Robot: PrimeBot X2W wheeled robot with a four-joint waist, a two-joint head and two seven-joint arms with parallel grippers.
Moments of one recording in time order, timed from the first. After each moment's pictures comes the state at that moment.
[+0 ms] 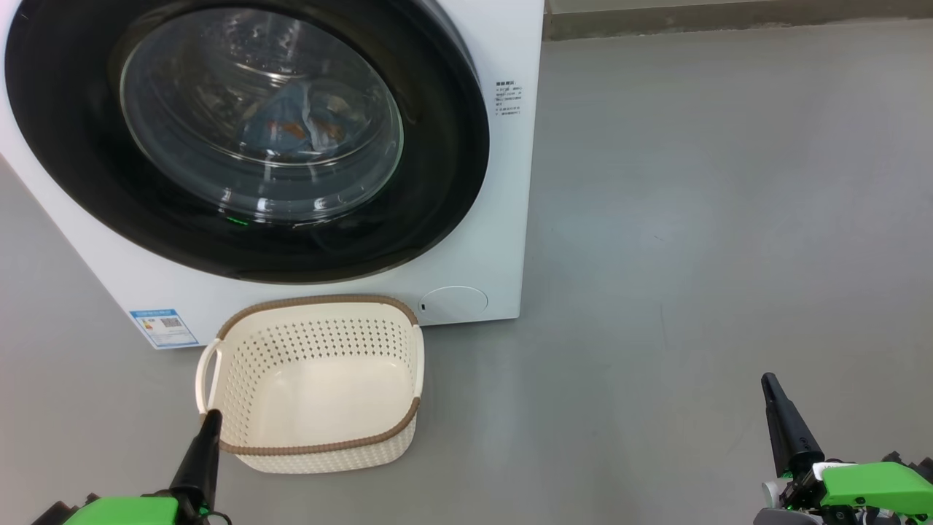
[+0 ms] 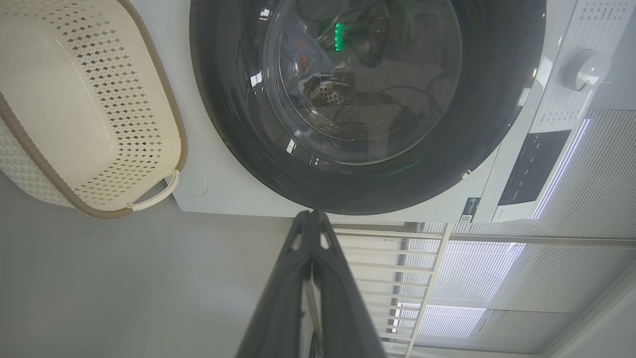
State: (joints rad) left arm -0.07 0.03 0.08 0.27 -1.60 -0.12 0.11; right arm -0.07 -0.06 -0.12 0.27 1.62 0.13 0.10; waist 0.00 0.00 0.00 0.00
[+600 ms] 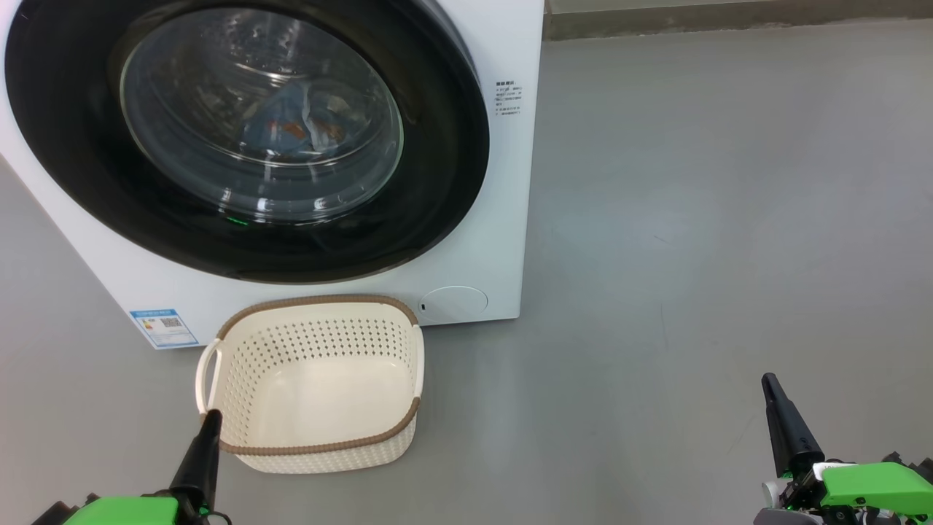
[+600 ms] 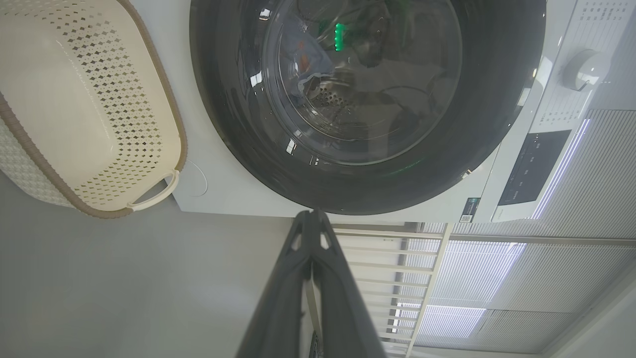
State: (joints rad) left arm -0.07 0.03 0.08 0.27 -1.60 -0.12 0.11; right arm -0.07 -0.06 -0.12 0.27 1.62 0.13 0.10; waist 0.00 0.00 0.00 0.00
